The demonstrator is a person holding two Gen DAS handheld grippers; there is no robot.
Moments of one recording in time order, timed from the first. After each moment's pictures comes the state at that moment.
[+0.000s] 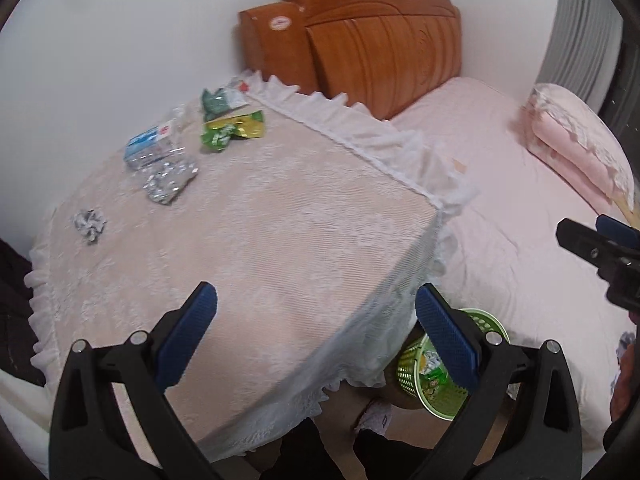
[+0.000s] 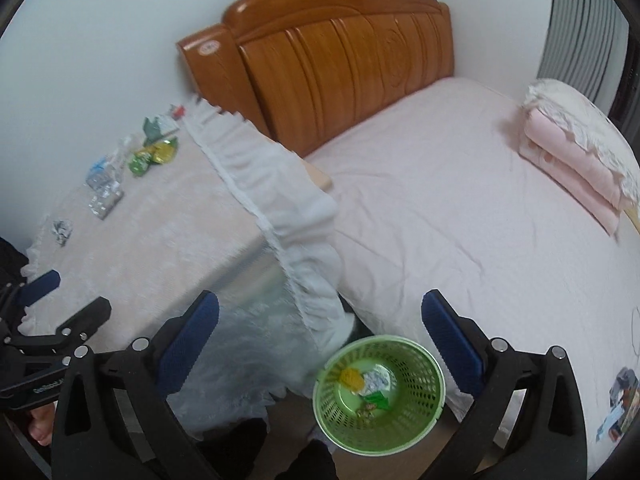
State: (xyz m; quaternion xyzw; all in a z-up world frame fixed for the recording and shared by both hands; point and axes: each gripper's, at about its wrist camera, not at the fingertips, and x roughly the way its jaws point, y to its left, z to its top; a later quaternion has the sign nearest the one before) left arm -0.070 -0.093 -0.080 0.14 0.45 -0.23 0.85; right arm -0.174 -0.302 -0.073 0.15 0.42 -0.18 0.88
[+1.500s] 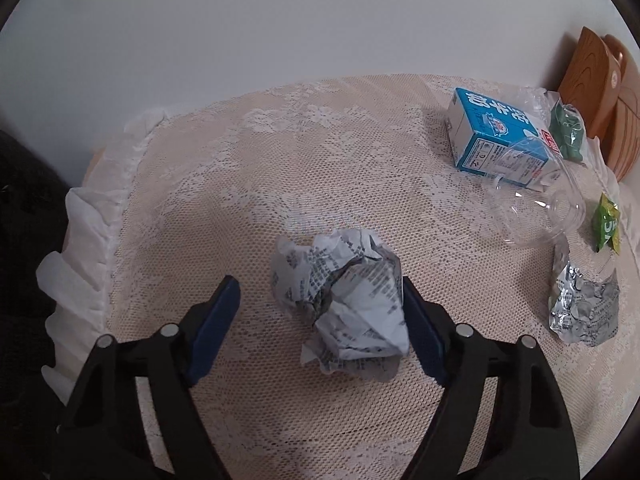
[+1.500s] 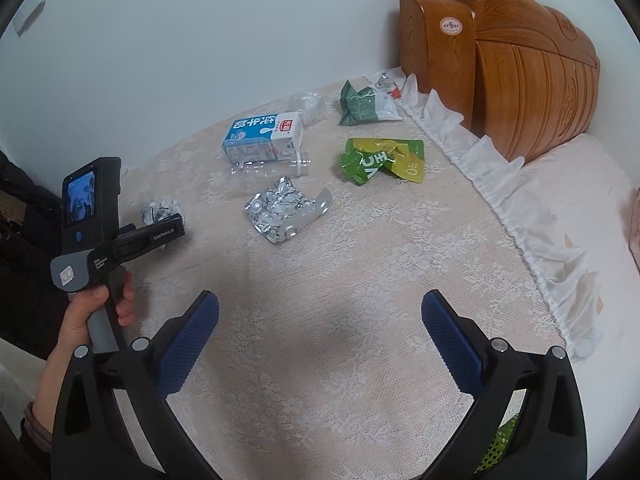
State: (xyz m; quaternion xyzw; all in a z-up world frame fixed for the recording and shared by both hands) left arm 0.247 0.150 -0.195 0.02 0.51 0.00 0.86; right arm 0.077 -0.085 -0.096 0.09 0.49 -0.03 0.87
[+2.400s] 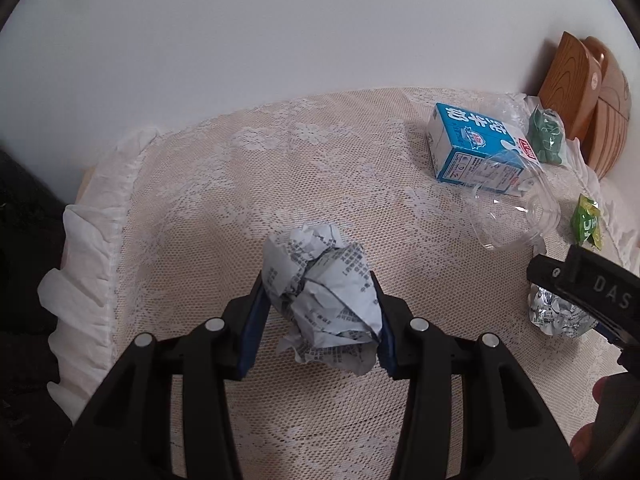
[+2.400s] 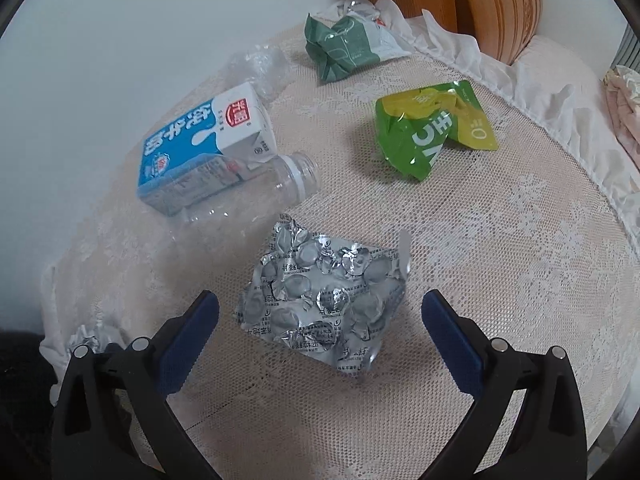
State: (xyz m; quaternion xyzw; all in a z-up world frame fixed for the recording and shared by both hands) left arm 0.243 0.154 -0.180 0.03 0.50 -0.03 0.87; right arm 0.217 -0.059 -0.191 0.21 0.54 -0.18 0.80
